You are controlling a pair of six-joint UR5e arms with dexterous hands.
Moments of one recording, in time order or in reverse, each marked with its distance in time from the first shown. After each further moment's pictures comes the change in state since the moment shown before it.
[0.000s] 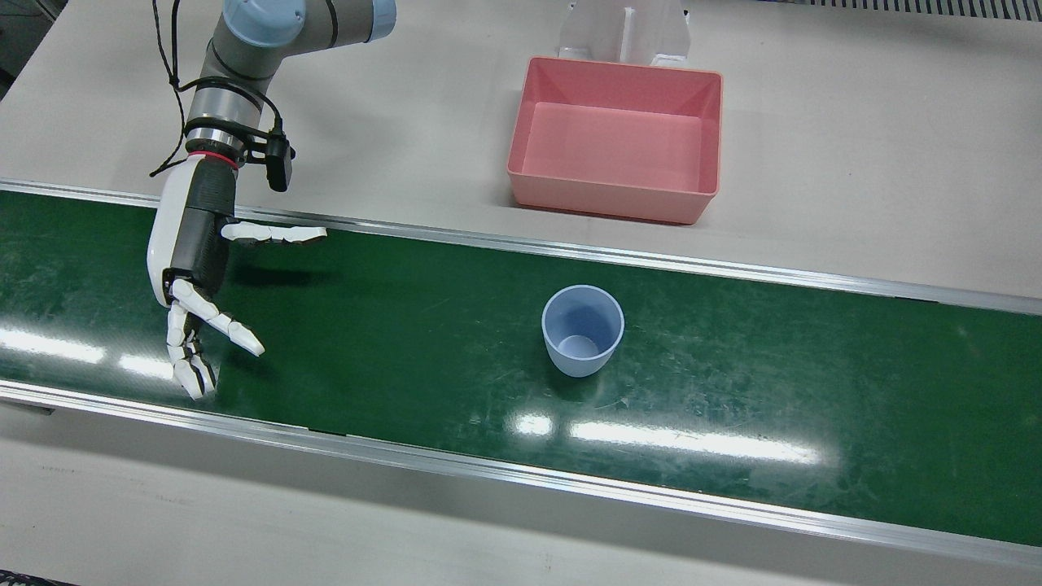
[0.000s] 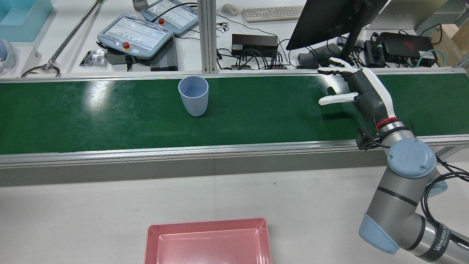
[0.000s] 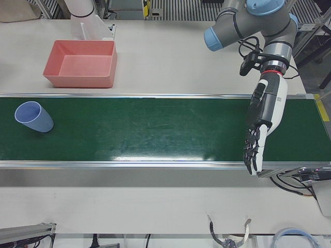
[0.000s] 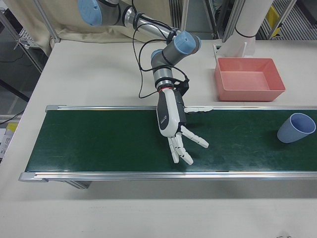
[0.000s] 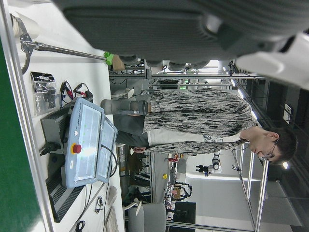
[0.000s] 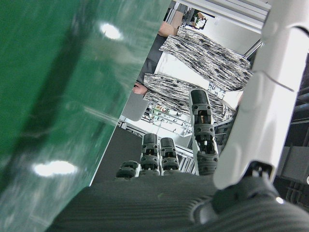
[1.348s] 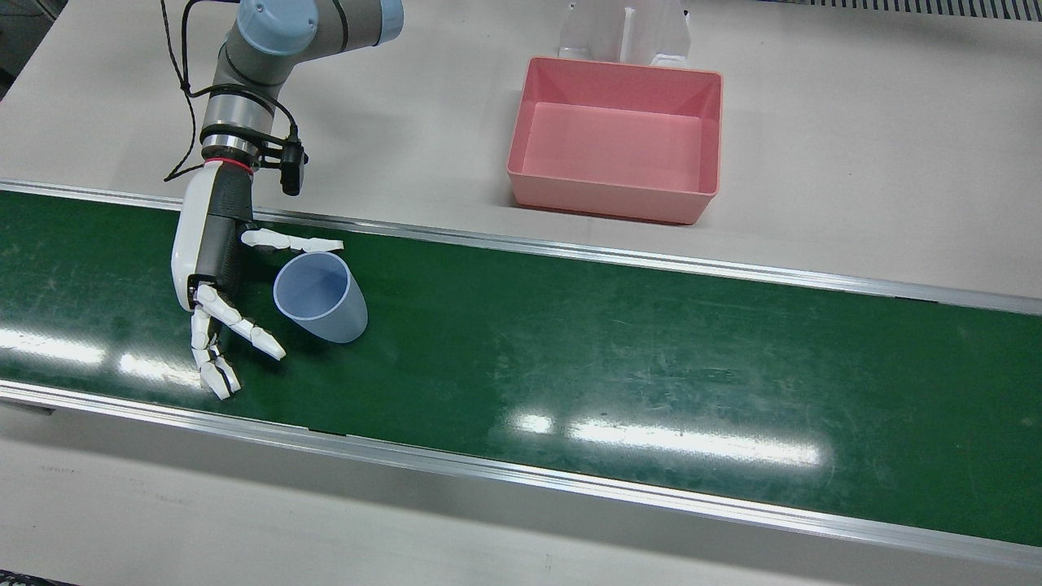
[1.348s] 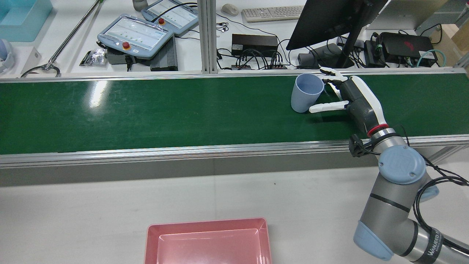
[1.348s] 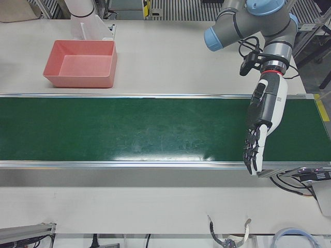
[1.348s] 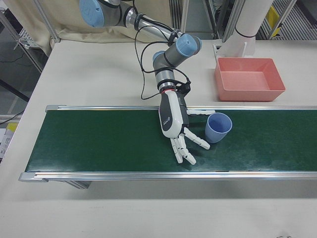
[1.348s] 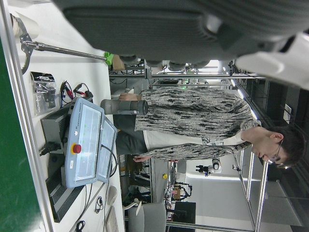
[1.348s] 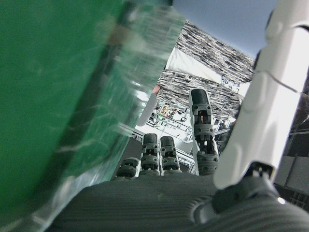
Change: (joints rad) left arm 0.000 0.000 0.000 0.000 0.000 0.000; right arm -0.025 0.008 -0.019 0.002 0.003 -0.030
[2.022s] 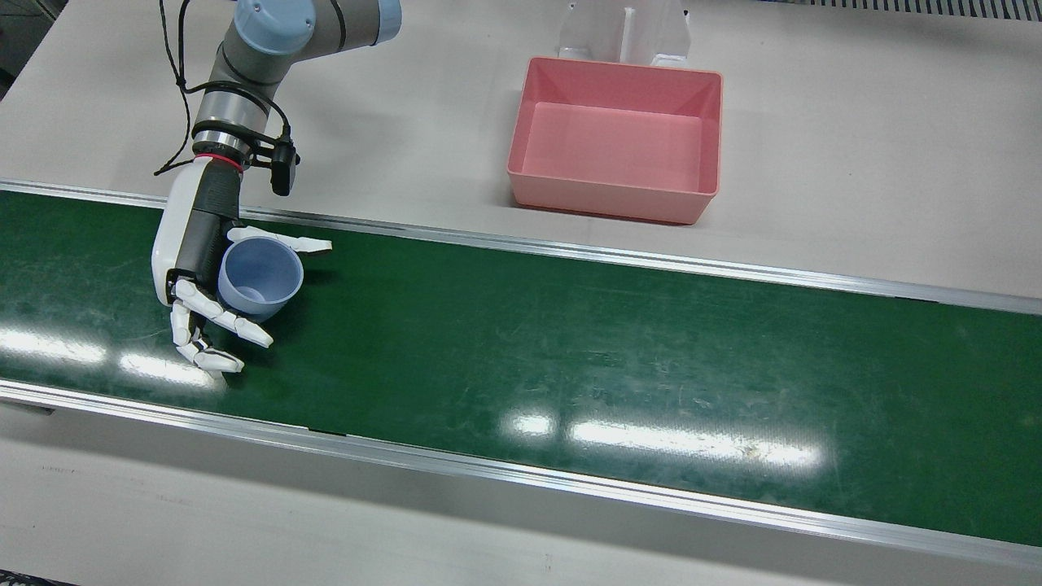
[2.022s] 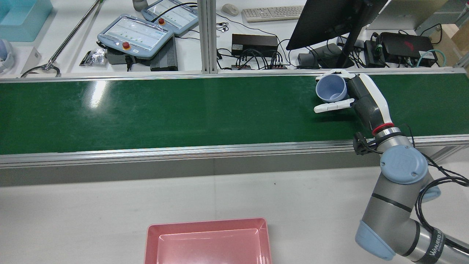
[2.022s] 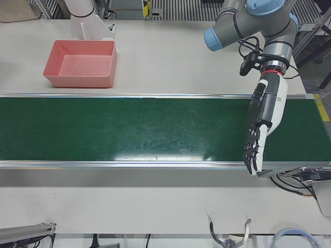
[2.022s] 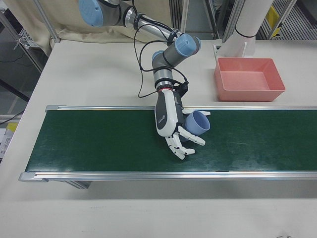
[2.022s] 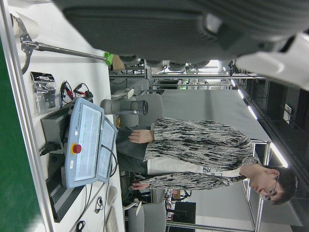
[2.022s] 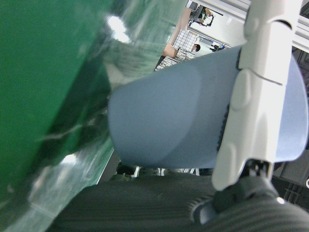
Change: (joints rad) left arm 0.000 0.001 0.000 0.000 0.000 0.000; right arm 0.004 -0.008 0.004 -0.009 0.059 -0.013
